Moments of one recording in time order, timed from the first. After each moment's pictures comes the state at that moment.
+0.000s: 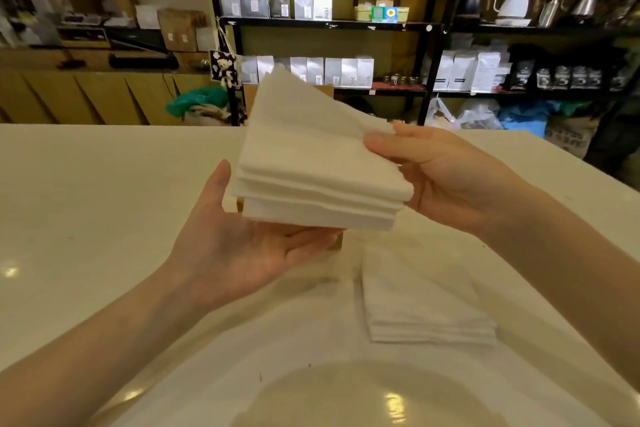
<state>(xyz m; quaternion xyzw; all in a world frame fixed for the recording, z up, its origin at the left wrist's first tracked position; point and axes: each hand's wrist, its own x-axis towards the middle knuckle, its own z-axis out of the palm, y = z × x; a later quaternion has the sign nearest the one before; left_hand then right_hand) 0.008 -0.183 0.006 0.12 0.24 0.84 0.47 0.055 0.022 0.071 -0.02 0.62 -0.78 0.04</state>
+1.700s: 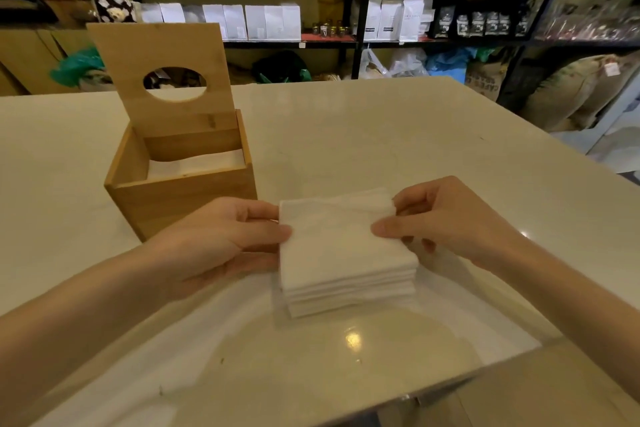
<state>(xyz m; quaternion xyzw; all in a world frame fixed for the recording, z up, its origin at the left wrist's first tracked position) 0.023 -0.114 -0.003 0.13 0.69 0.58 0.41 0.121 0.100 -0.009 0.19 0.84 -0.51 -0.02</state>
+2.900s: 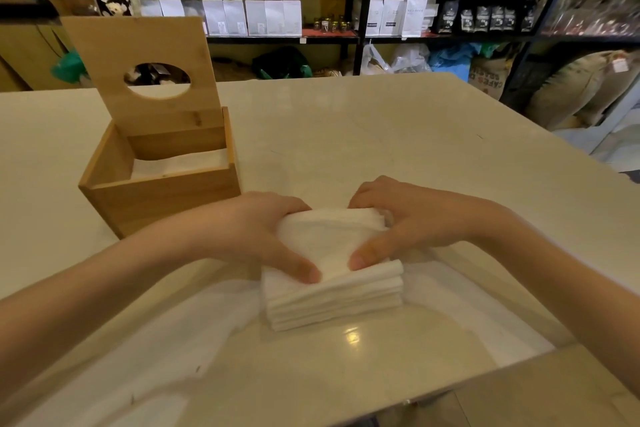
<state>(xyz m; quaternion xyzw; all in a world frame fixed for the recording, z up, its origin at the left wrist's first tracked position) 0.014 -0.072 0.004 0.39 0.87 0.14 0.28 0.094 0.109 0.000 -0.04 0.96 -0.24 0.16</state>
